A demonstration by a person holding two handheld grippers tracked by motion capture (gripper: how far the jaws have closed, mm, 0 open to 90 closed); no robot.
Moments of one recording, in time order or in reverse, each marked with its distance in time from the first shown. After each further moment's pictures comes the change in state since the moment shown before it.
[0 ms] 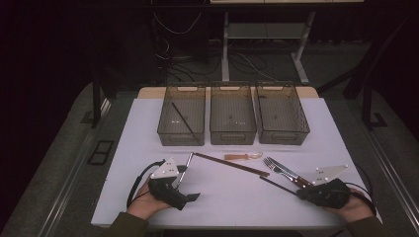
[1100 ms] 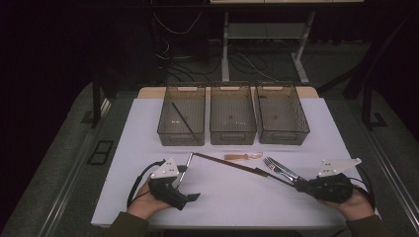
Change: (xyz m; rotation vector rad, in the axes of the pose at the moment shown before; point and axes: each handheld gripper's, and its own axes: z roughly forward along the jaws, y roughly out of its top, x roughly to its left) left arm 0.000 0.000 0.000 0.000 -0.004 0.000; right arm 0.000 0.017 -0.018 -0.166 0.024 0.065
